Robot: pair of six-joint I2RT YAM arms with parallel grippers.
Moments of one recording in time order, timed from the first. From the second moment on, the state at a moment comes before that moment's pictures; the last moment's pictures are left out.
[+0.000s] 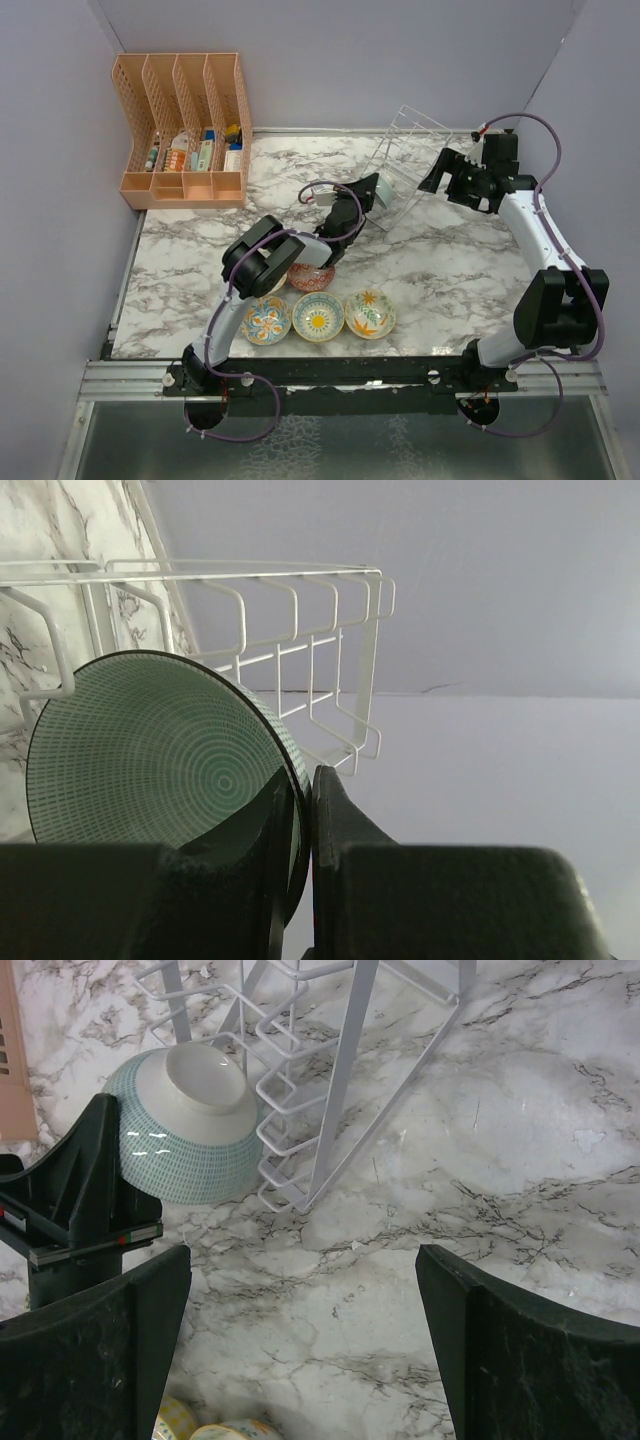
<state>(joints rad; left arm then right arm) -0.79 2.25 1.27 1.06 -0.53 -1.62 -0.01 1.51 1.28 -0.52 -0.31 0.35</state>
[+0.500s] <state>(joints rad) -0.78 2.29 1.29 1.10 -0.53 -1.70 -0.01 1.53 1.30 -0.52 -0.33 0.35</state>
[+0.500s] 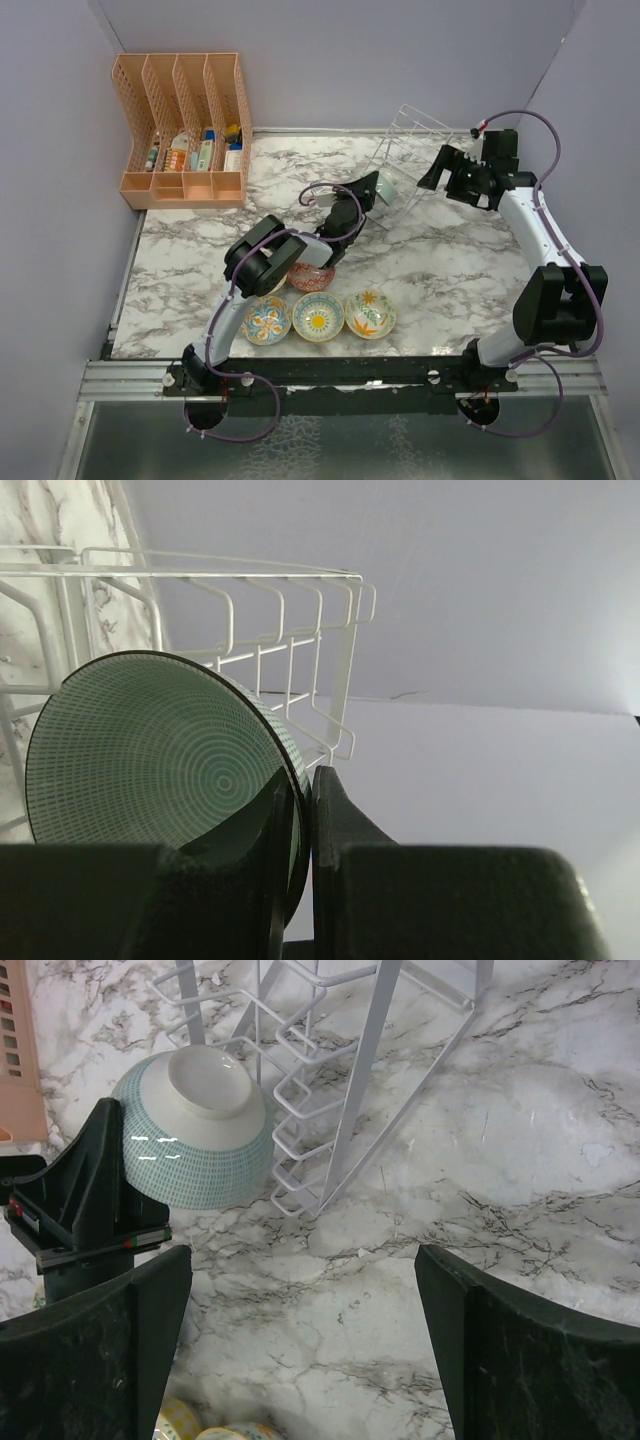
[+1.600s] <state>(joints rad) -0.75 2.34 1.34 1.22 -0.60 -1.68 -0.01 1.57 1.30 -0.51 -0.38 0.35</state>
